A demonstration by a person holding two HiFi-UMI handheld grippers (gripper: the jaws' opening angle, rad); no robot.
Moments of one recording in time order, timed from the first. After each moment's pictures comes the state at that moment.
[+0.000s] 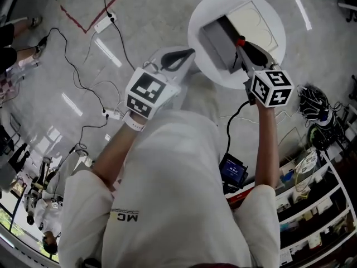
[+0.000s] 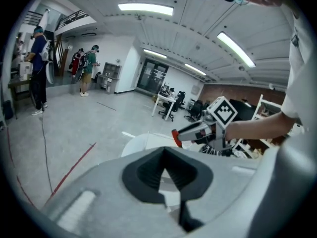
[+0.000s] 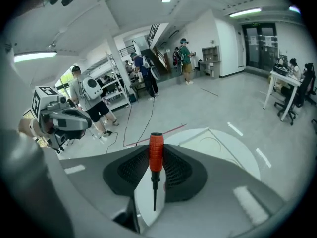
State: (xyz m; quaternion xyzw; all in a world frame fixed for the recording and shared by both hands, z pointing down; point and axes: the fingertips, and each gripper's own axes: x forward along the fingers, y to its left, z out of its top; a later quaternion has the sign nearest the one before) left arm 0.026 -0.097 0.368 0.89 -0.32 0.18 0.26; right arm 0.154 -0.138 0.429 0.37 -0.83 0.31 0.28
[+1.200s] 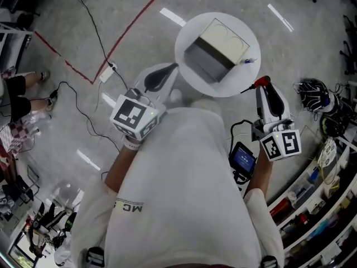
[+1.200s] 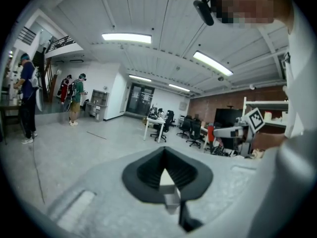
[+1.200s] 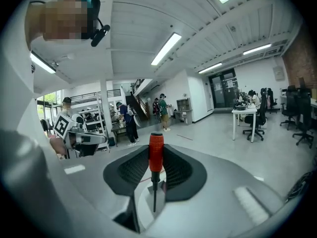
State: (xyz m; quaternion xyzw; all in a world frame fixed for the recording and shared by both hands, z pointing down) left arm 0.034 -0.050 0.184 0.94 -0.30 0.09 0.15; right arm 0.248 0.011 0.173 0.56 -0.81 0.17 0.05
